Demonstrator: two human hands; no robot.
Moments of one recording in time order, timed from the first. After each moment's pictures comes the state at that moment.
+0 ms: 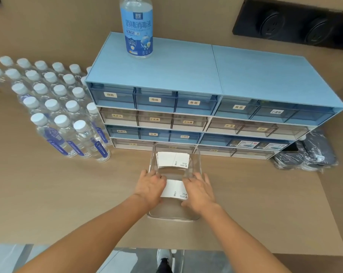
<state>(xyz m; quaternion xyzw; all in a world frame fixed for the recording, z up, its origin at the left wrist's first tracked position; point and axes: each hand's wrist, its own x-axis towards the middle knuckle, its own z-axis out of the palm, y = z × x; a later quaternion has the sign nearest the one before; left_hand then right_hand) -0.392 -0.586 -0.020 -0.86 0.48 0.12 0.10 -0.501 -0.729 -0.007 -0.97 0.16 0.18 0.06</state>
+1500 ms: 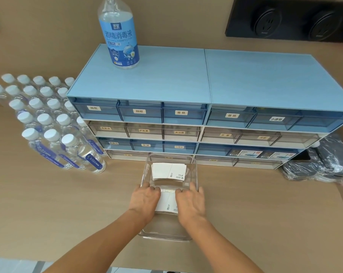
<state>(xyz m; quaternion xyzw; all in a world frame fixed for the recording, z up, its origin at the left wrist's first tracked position) -0.395 -0.606 -0.025 -0.89 0.40 0.16 0.15 -0.483 -0.726 -0.012 -0.97 0.19 0.17 0.03</state>
